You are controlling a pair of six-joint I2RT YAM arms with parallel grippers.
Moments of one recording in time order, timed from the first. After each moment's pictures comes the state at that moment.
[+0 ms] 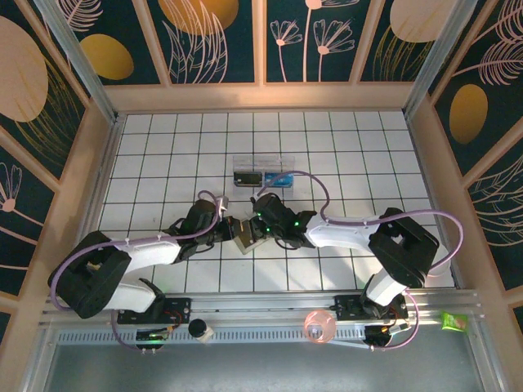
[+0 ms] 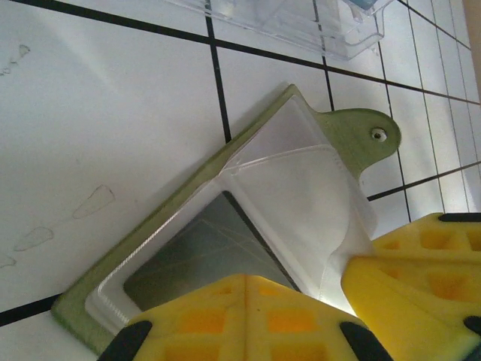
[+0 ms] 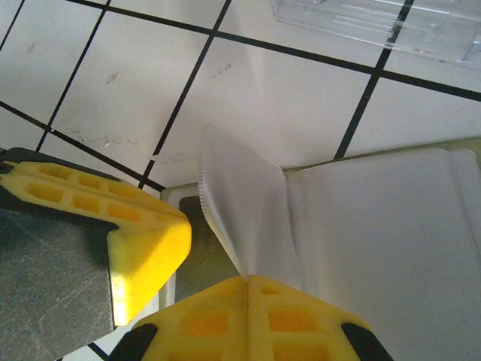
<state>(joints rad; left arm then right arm) -0.65 1.37 0.39 0.31 0.25 -0.81 1.01 1.60 0.83 -0.06 0.06 0.58</state>
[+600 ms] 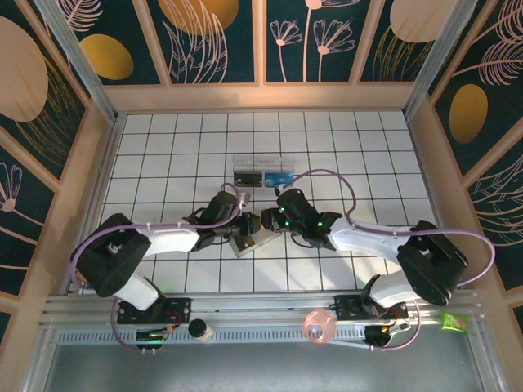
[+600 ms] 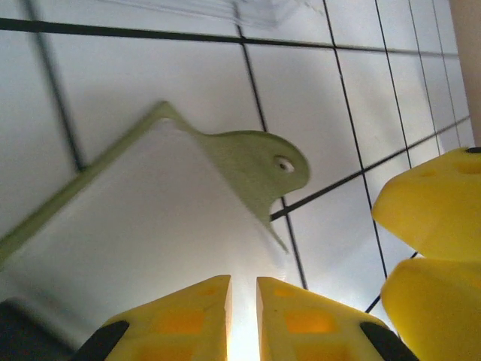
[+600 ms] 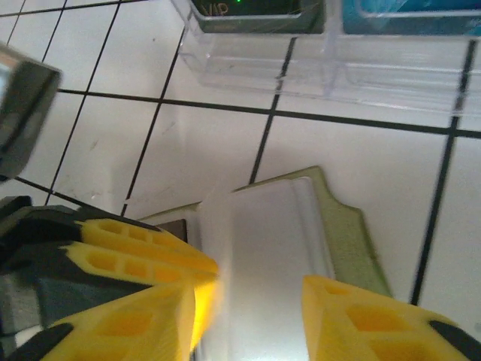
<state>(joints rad) -0.77 1.59 0.62 0.27 0.30 -0.79 0.89 1.38 0.68 -0.02 0.06 0.66</state>
